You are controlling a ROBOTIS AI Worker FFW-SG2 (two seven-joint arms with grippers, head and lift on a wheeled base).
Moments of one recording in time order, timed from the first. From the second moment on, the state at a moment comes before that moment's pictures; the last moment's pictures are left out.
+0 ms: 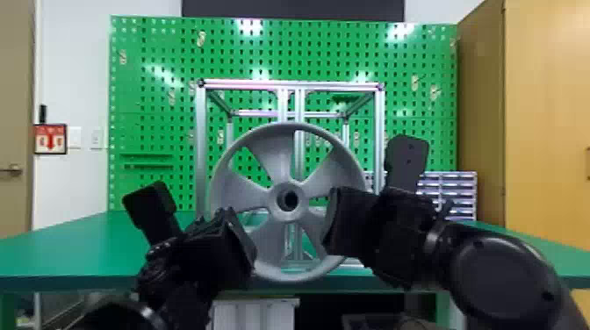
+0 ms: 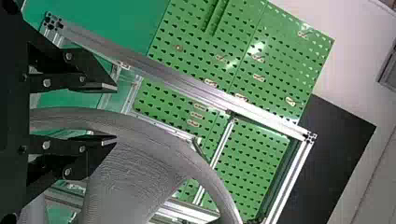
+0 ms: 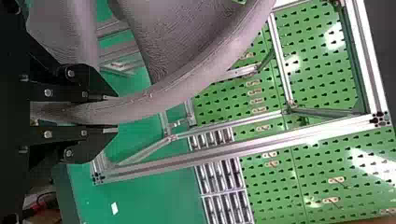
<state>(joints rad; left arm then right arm) -0.72 0.24 -0.38 -1.70 0.79 0.25 0.57 -0.89 -0.04 0.20 -1.80 -0.83 0.95 -0.87</state>
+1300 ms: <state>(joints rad) -0.76 0.22 -0.40 -1.61 0.76 0.21 0.55 -0.92 -0.06 0.21 -1.74 -0.75 0.93 -0.83</state>
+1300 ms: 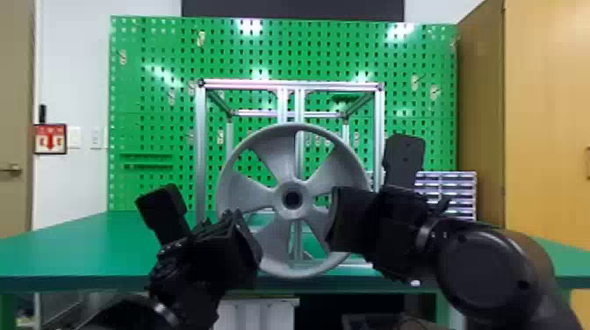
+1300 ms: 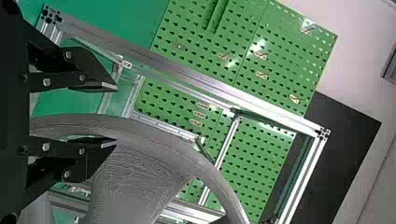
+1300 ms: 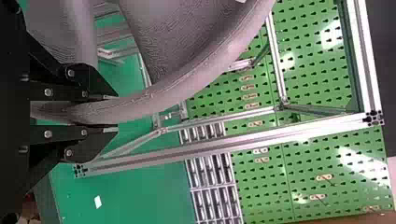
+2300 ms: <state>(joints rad) -0.79 0.22 -0.39 -1.55 0.73 0.21 0.55 -0.97 -0.05 0.21 -1.62 -0.69 0.92 -0.73</state>
